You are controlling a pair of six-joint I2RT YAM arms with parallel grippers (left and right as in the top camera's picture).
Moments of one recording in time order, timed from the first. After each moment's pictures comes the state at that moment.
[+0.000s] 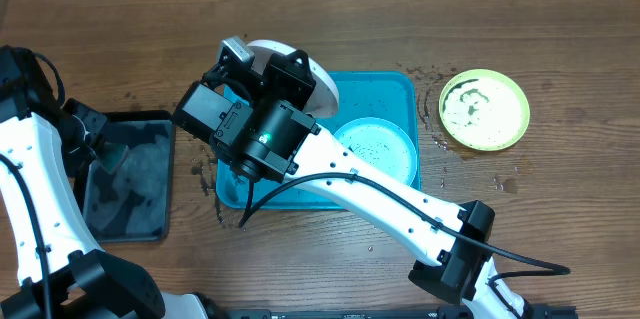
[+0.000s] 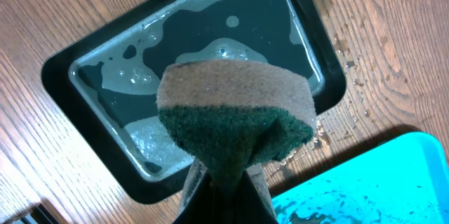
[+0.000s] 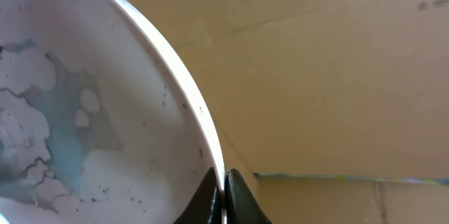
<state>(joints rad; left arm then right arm) 0.52 1.61 1.56 -1.26 -0.04 -0.60 1.06 2.17 2.39 -1.35 1.17 -0.12</state>
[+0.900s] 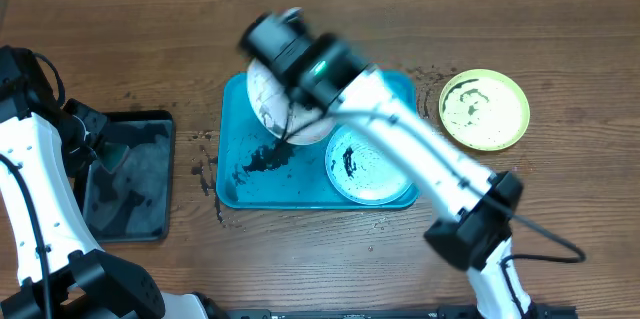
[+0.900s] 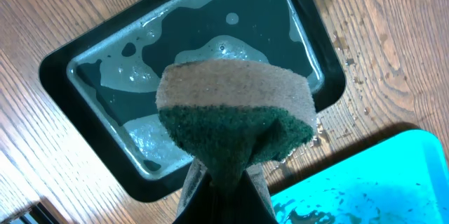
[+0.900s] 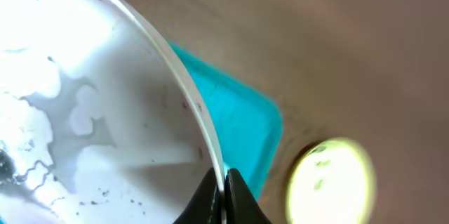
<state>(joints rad) 0.52 1.61 1.56 -1.27 -0.03 -0.60 0.76 2.17 2.39 -1.43 0.48 0.19</state>
